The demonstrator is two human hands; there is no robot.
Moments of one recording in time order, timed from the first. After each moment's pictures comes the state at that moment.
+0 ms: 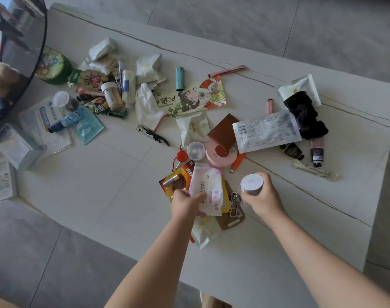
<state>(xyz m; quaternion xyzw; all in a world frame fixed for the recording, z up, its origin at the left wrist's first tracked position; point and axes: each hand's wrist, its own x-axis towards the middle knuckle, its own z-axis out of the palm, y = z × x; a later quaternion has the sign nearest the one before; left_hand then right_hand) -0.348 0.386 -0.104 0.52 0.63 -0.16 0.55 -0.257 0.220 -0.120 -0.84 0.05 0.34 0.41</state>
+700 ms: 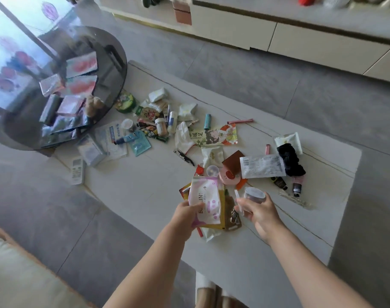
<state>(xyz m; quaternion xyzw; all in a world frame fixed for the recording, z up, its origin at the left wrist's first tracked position) -0.388 0.393 0.085 0.36 0.61 -0.10 0.70 -0.271 0.238 0.064 -0.62 0.17 0.43 0.63</state>
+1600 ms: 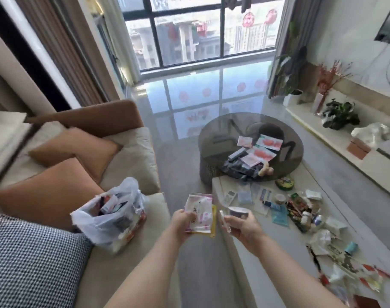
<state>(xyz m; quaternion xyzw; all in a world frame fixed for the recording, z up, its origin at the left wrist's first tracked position) -0.776 0.546 0.351 0.19 0.62 0.35 0.68 -0.599 0.519 0.319 -0.55 -0.19 0.66 0.47</state>
